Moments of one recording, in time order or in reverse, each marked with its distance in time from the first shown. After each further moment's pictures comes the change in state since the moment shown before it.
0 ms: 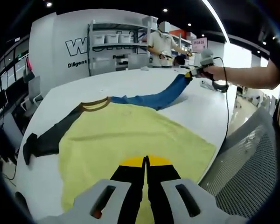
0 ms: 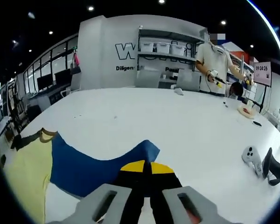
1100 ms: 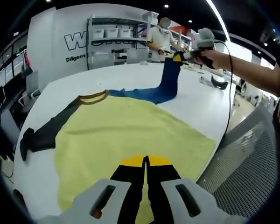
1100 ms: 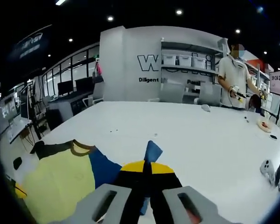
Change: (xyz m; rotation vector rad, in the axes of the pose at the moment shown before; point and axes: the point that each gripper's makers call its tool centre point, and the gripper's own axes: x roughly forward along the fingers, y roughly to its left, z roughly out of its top) left arm 0.003 -0.001 -0.011 -0.016 0.046 -0.025; right arm -0.029 0.119 0.042 -0.025 -0.103 0.173
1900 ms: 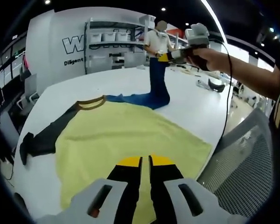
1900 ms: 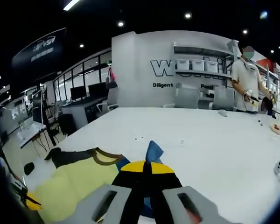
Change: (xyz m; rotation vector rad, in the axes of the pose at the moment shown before) left arm -0.006 -0.002 0.010 0.004 -0.031 -0.019; right arm 0.006 0.080 0.017 -0.001 -0.047 0.127
